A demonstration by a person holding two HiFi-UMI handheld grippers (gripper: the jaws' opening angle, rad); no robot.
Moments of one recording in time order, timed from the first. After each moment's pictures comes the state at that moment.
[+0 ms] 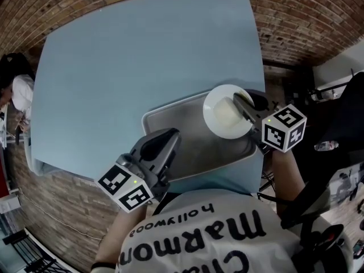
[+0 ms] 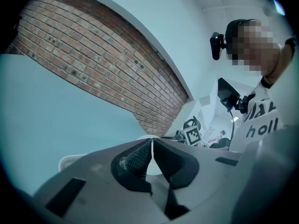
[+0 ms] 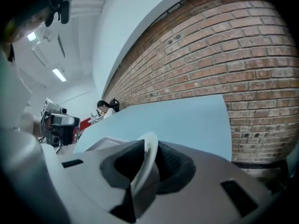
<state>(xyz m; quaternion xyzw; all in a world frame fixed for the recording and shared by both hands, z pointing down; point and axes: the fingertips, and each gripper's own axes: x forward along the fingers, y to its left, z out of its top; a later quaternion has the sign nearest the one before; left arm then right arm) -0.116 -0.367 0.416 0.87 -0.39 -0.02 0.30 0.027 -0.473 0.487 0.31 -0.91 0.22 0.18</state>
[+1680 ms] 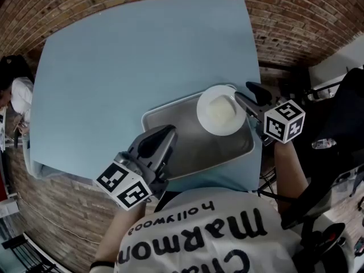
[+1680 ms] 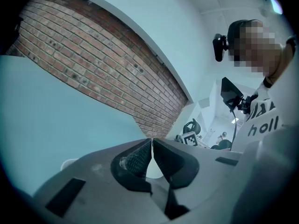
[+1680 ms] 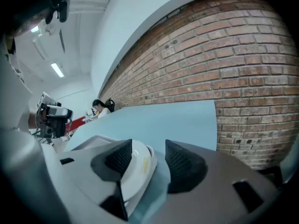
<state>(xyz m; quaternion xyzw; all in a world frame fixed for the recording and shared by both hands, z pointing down) -0.122 -0.367 0.406 0.87 -0.40 -0.03 0.29 0.055 -0.489 0.494 0.33 -0.90 0.19 0.18</state>
